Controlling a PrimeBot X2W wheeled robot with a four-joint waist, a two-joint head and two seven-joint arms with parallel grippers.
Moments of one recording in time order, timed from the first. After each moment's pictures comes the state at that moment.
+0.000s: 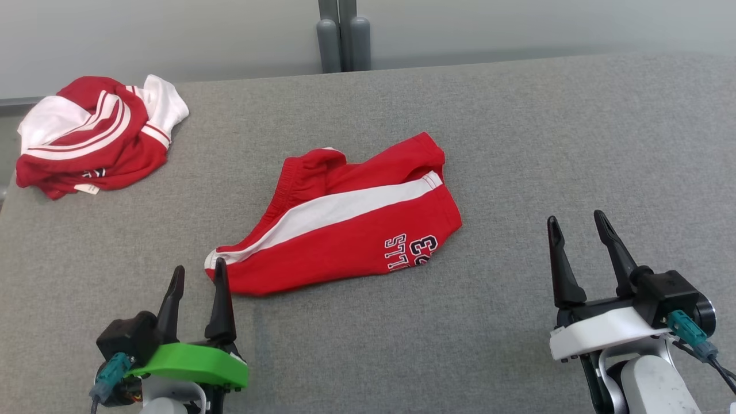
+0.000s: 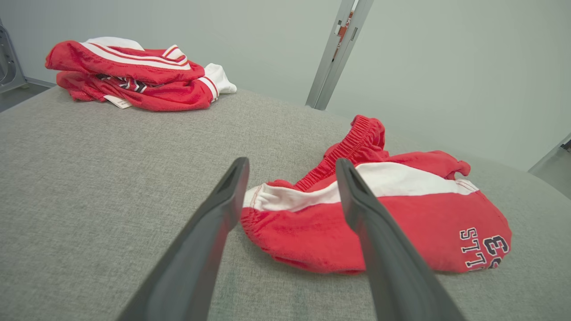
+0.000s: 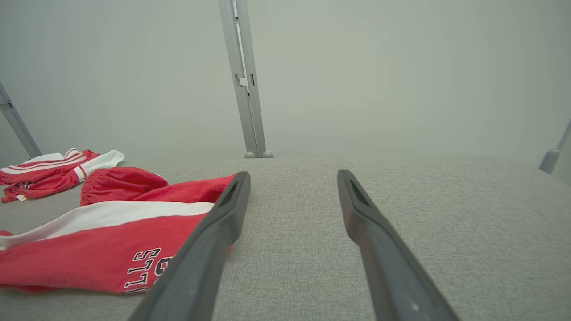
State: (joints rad) left arm -0.12 0.05 -0.07 0.34 -0.42 -0.10 -0.26; right arm -0.08 -0.05 0.02 0.09 0.11 0.13 -0.26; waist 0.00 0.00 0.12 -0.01
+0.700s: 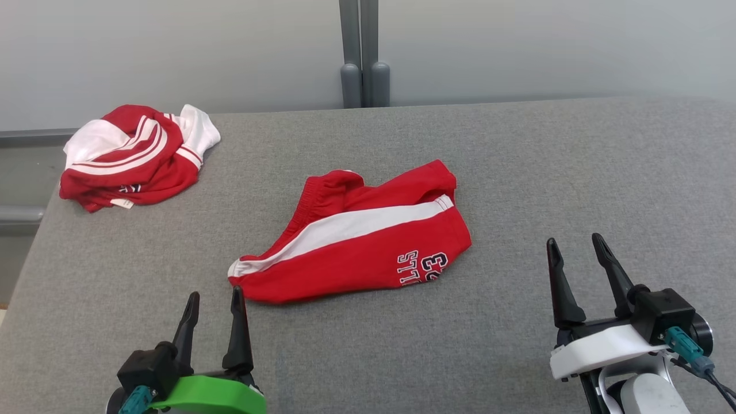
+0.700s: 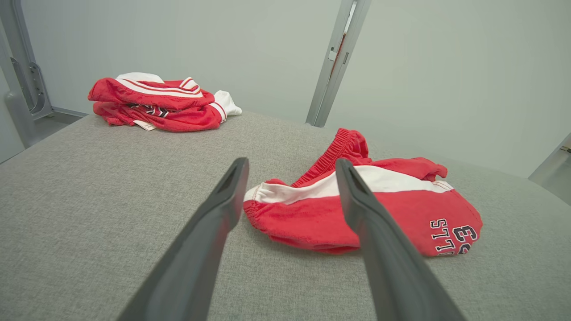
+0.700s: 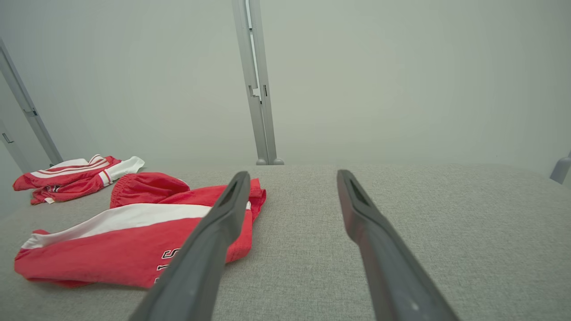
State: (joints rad) left arm 0.02 0.05 -0.14 0.20 -0.38 -0.02 -0.26; right arm -0.04 -0.05 0.02 0.11 0.13 0.13 -0.26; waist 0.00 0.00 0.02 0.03
